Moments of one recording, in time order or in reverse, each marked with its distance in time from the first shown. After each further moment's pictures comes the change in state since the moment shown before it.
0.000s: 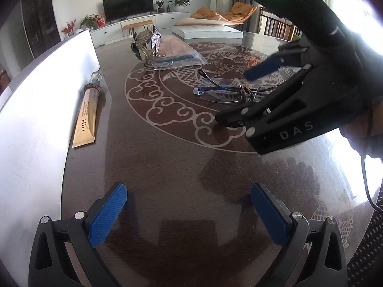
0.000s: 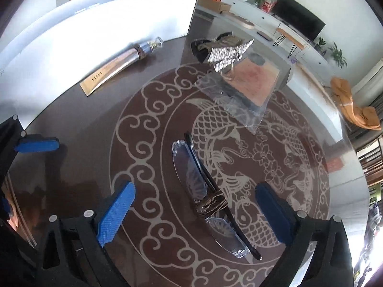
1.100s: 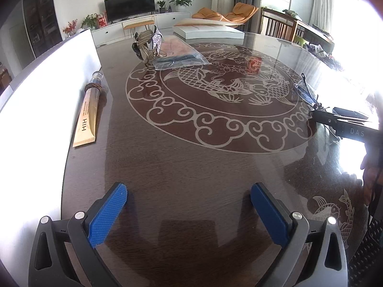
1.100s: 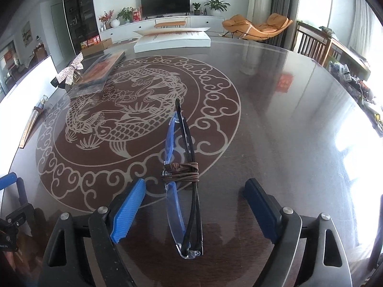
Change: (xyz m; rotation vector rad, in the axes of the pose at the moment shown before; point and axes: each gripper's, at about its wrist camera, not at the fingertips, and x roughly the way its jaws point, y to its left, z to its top) left arm 0.001 0.000 0.001 -0.004 -0.001 0.003; right arm -0.039 -0.094 -0.157 0.704 -0.158 -0.241
